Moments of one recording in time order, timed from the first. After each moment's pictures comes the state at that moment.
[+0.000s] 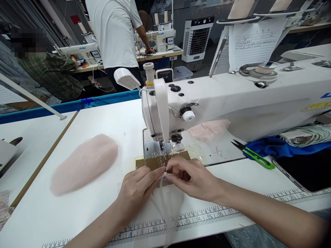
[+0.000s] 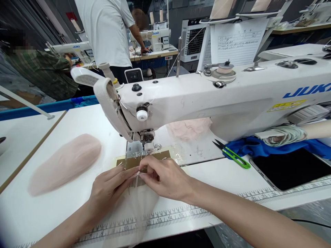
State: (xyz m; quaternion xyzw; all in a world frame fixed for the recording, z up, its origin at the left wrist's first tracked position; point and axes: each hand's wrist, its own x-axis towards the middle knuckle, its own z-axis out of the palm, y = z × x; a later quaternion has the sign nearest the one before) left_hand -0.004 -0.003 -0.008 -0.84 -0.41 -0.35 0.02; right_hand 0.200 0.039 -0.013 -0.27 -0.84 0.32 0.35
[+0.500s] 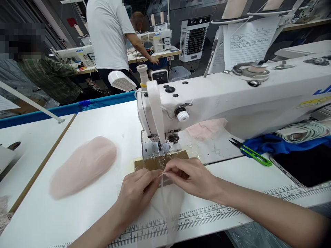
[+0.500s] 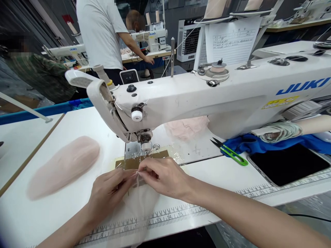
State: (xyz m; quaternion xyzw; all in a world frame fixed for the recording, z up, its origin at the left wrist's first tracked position) left_hand 0.000 -0.004 -0.008 -0.83 -0.42 -0.37 -0.05; right_hand 0.198 0.040 -0.014 -0.26 -0.84 0.28 0.38
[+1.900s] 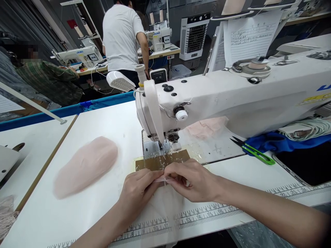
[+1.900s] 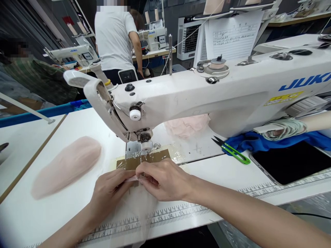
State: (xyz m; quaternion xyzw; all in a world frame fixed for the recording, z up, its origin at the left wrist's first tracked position) left_hand -0.002 -0.004 -0.008 -0.84 -0.42 -0.36 -0.06; right_hand 0.201 0.039 -0.016 -0.19 -0.87 0.27 0.35
